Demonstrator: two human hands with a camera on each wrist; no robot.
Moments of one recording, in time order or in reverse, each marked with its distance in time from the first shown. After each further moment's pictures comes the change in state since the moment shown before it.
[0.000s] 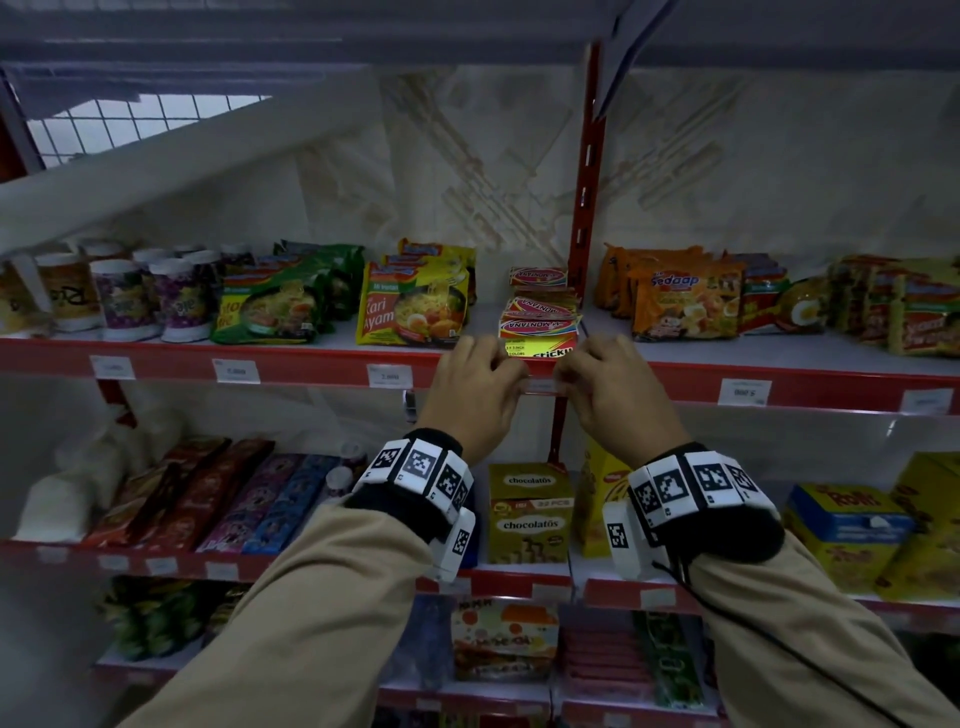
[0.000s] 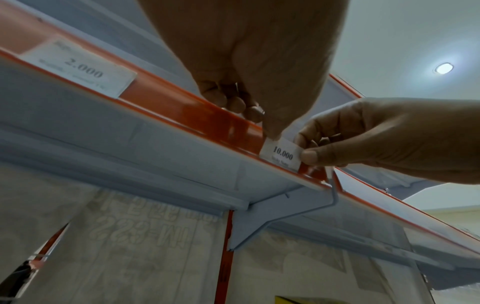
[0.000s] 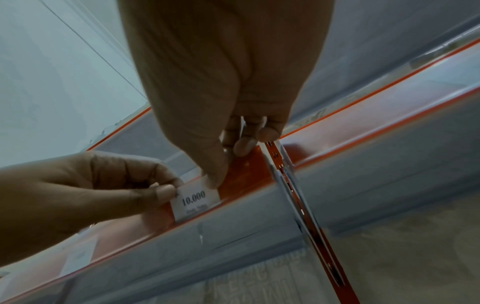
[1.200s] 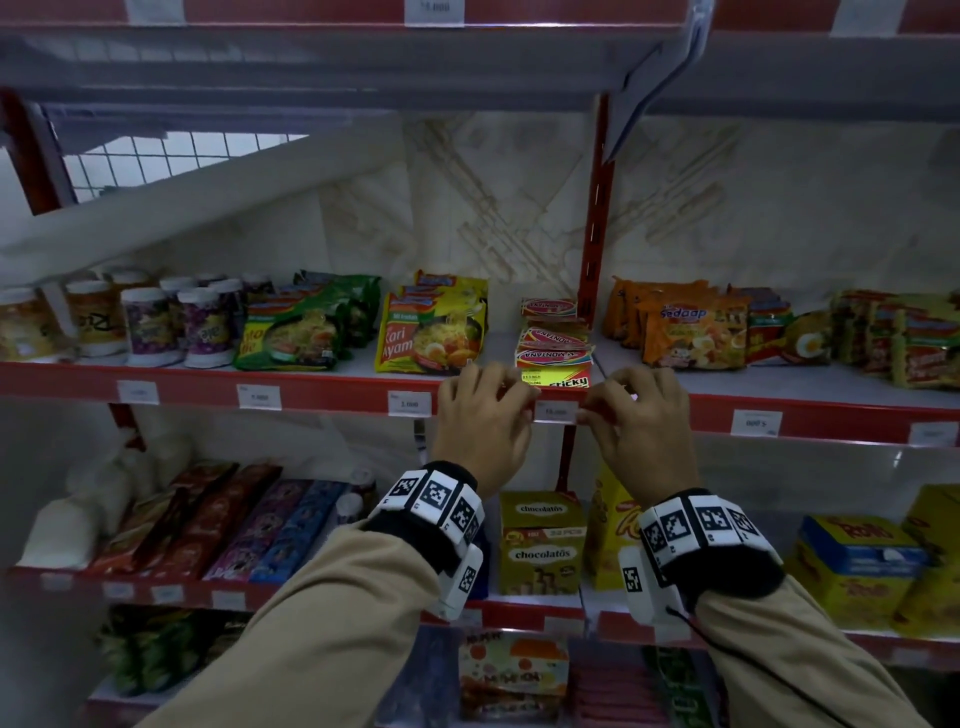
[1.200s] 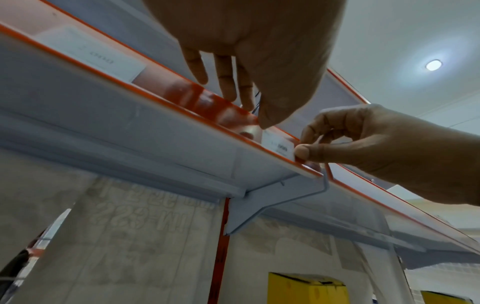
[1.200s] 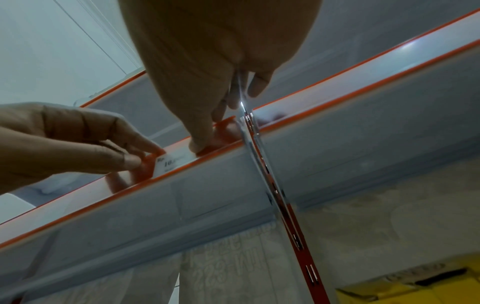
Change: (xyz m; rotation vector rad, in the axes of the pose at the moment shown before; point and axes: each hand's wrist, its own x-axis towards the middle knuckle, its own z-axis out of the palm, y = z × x) left_hand -0.010 -0.005 -0.001 0.028 0.146 -0.045; right_hand -0.012 0.008 0.021 -0.090 0.372 0.022
